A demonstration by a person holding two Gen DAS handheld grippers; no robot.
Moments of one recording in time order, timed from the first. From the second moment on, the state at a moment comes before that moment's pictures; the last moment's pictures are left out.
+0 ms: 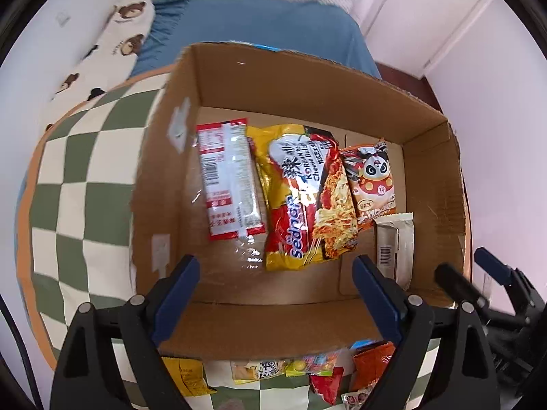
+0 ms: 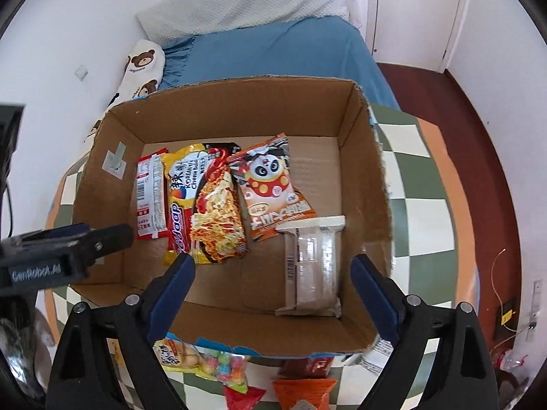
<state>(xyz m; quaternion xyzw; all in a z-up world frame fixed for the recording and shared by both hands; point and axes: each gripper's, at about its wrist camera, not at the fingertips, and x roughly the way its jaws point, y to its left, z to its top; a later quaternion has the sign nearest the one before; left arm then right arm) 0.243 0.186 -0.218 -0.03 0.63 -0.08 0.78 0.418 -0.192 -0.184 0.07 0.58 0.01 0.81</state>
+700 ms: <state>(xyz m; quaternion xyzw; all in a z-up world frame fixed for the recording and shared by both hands) 0.095 0.260 -0.201 -0.02 0.59 -0.03 0.81 0.285 -0.177 -0.158 0.10 0.55 0.01 0.83</state>
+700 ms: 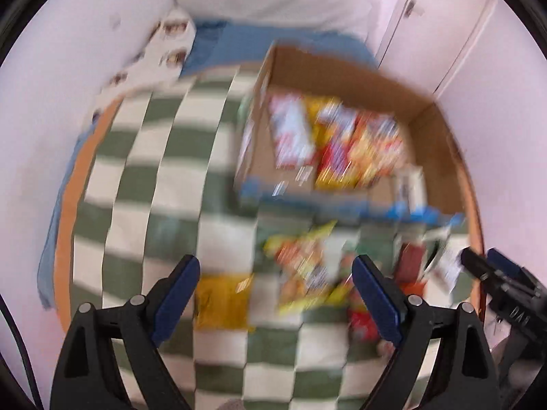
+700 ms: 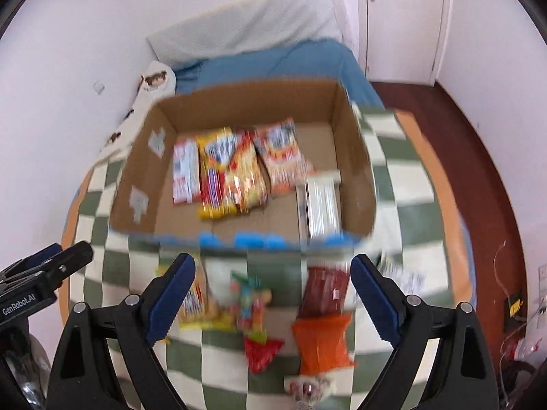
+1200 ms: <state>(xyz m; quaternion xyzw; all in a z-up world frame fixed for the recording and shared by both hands) 0.090 0.291 -0.371 -0.07 0.72 -0.01 0.69 0.237 -0.221 -0.309 0.12 0.67 -0.04 0.73</state>
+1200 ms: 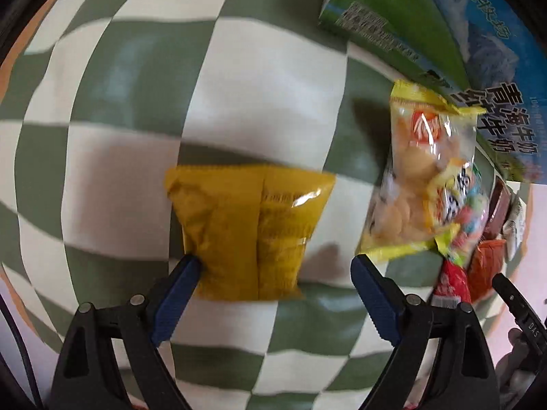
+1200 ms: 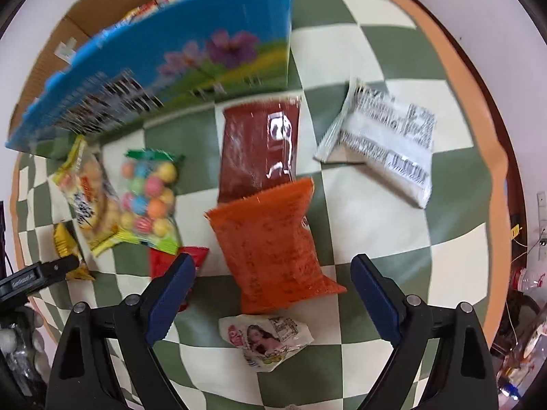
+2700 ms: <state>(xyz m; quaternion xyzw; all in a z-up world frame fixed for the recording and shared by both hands) 0.003 0.250 -0.372 0.00 0.72 -0.03 0.69 0.167 -0.215 -0.369 0.11 0.73 -0.06 0.67</state>
